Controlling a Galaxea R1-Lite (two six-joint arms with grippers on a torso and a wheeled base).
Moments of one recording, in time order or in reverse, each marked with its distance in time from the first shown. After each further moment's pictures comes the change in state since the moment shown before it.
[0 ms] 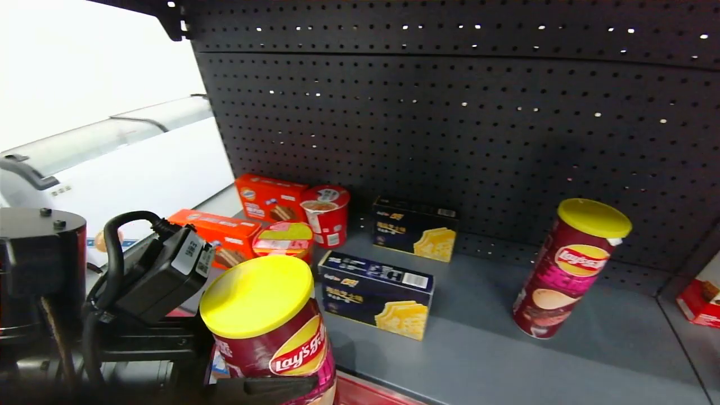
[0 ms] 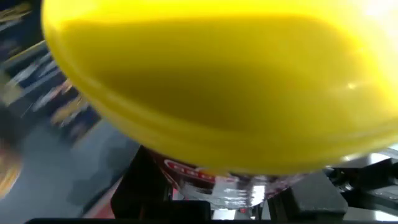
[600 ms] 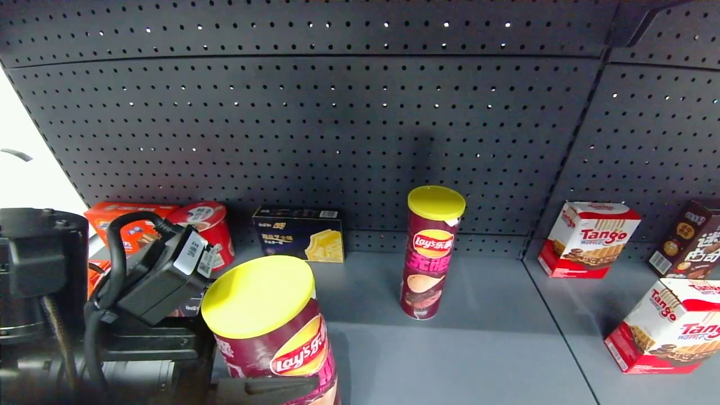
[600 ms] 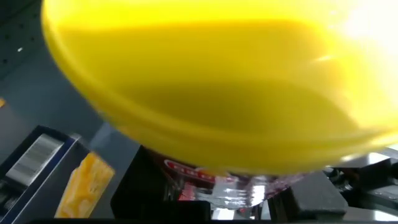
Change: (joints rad) left arm 0.002 0.003 0.000 -0.001 0.000 0.000; right arm 0.000 0.000 0.000 -0.001 0.000 0.001
